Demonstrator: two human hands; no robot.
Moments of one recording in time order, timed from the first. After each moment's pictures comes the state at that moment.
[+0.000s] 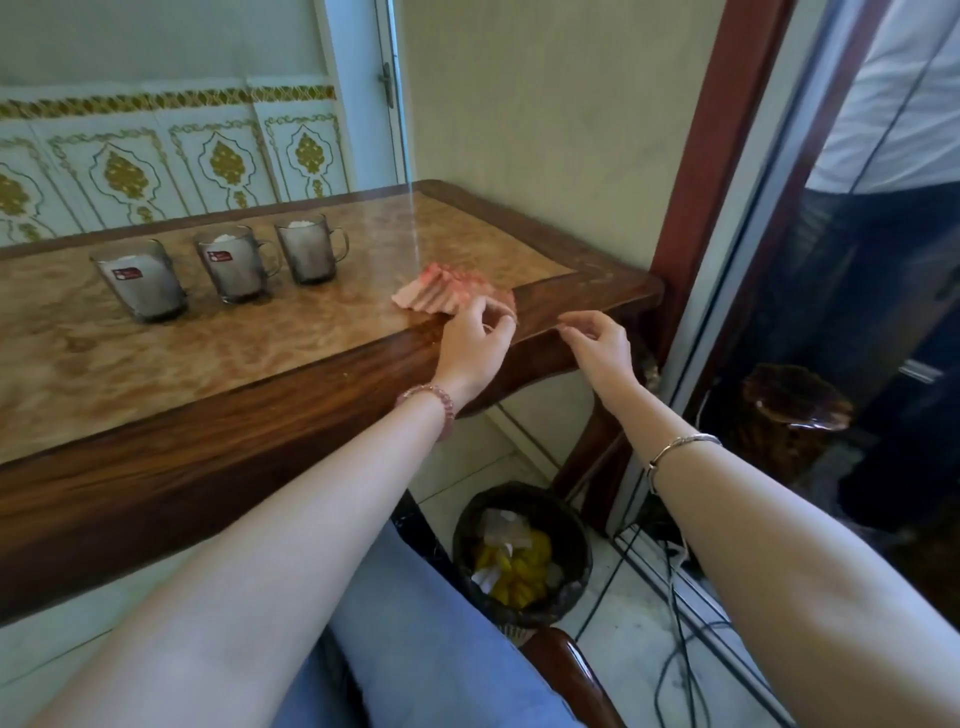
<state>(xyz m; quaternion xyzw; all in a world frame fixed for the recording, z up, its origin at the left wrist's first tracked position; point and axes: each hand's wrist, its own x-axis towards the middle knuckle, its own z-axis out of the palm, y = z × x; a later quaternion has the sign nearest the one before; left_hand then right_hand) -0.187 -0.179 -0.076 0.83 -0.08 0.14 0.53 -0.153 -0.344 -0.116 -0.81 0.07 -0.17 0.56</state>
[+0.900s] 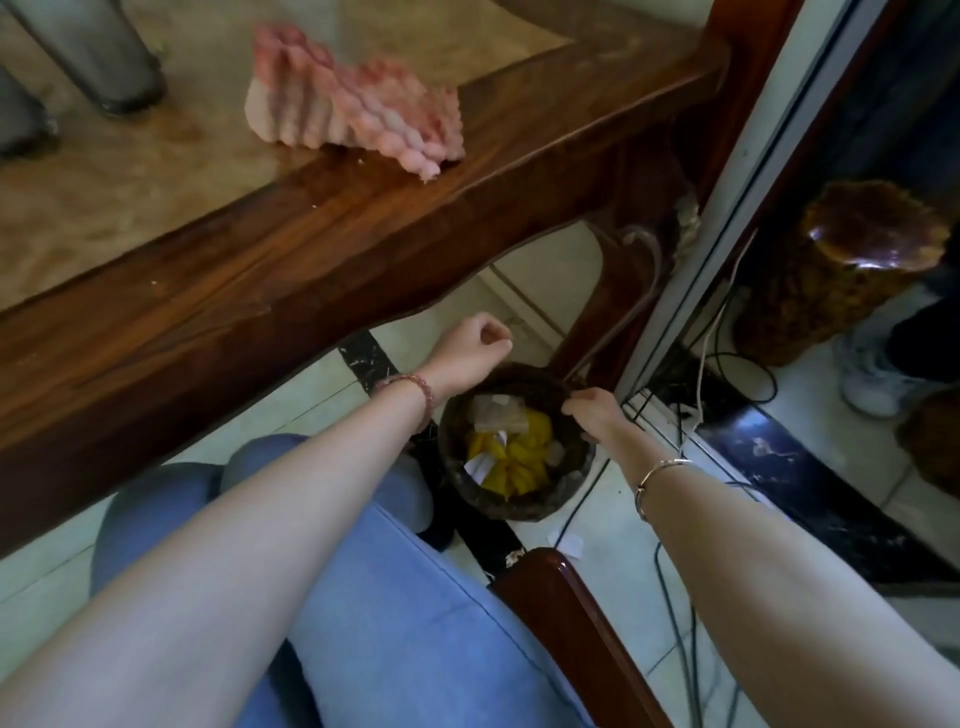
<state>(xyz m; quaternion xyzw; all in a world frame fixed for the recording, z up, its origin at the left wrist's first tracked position) -0.133 -0.206 -0.252 0.89 -0.05 -0.19 0.42 -0.158 -0.391 -0.381 -0.76 0.30 0.23 0.53</state>
